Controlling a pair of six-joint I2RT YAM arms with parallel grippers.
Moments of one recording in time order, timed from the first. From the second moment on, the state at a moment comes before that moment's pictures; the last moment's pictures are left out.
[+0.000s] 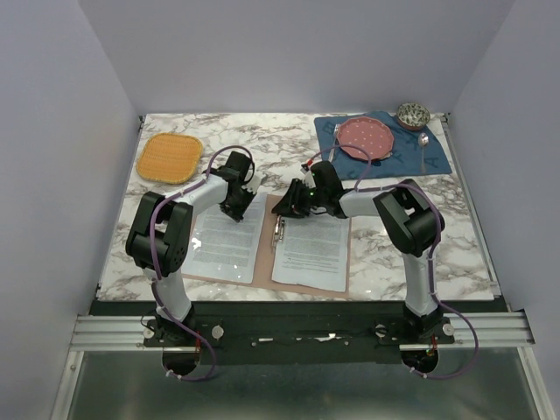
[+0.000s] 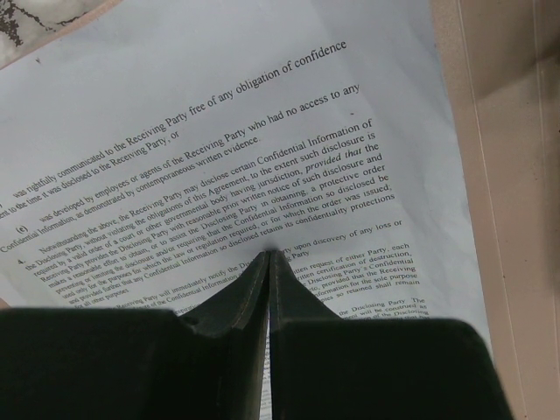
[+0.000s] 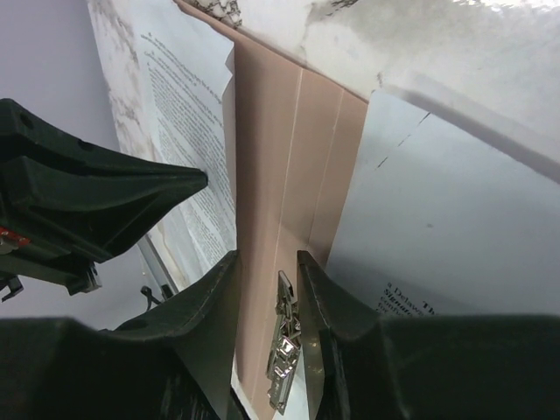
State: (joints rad) left arm -0.36 1.82 1.18 -0.59 0.06 0.19; right arm 0.56 2.10 1.16 0.29 -0.58 0.90
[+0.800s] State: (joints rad) left arm -0.36 1.82 1.18 -0.58 0.03 0.19; right arm 0.57 2.04 1.05 0.52 -0.65 1.00
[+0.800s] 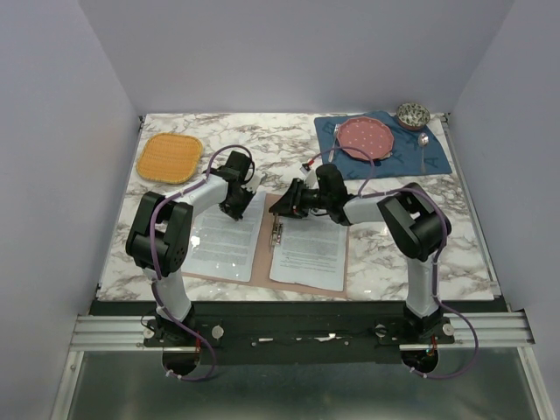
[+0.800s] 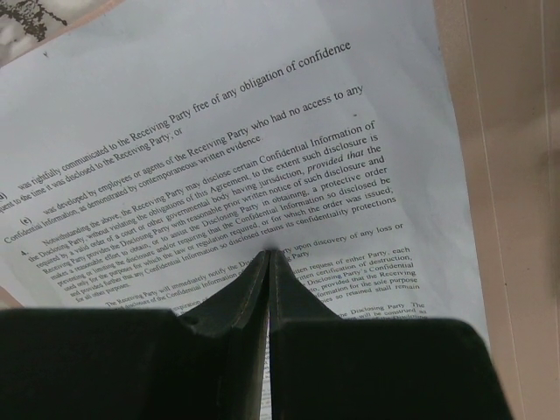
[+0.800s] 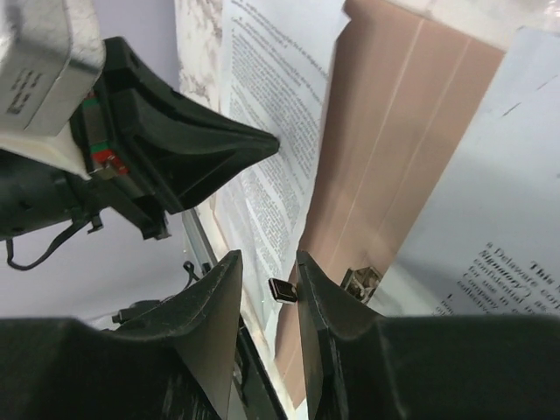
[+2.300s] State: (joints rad) left arm -0.37 1.57 1.34 -0.70 0.07 0.13; right arm 0.69 1.50 0.79 0.41 -0.38 0.63
